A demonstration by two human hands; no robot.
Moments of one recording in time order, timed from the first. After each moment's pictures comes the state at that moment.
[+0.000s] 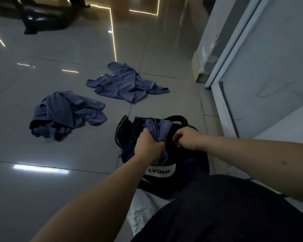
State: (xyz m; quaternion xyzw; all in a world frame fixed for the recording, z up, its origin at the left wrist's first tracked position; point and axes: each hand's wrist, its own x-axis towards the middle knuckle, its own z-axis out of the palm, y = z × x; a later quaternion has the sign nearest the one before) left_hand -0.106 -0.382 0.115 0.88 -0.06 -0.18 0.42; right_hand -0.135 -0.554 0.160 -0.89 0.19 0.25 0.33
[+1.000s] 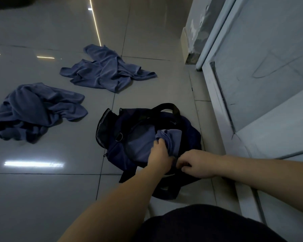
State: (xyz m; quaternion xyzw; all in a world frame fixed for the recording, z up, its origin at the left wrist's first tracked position) left_hand -0.143 -0.474 0.033 0.89 -0.16 -0.28 0.31; right_hand -0.210 -0.606 0.126 -0.92 -0.06 0.36 0.15
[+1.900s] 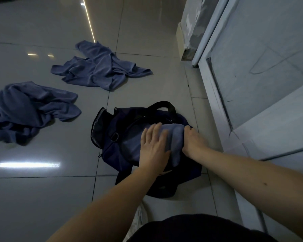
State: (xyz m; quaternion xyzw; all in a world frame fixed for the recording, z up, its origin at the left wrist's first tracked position) left_hand -0.138 -0.459 0.037 0.92 -0.33 0.01 0.22; right_hand -0.165 -0.622 0.068 -0.94 0.29 0.18 0.09
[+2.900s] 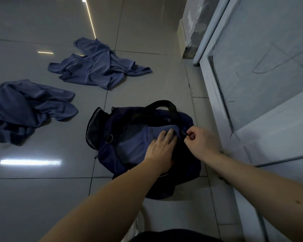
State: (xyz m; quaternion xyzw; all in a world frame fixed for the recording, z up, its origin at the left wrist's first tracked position) left_hand -0.126 -0.496 0.021 0.88 -0.45 -0.14 0.05; right_hand -0.185 -0.657 0.069 -0.94 0.24 -0.01 0.25
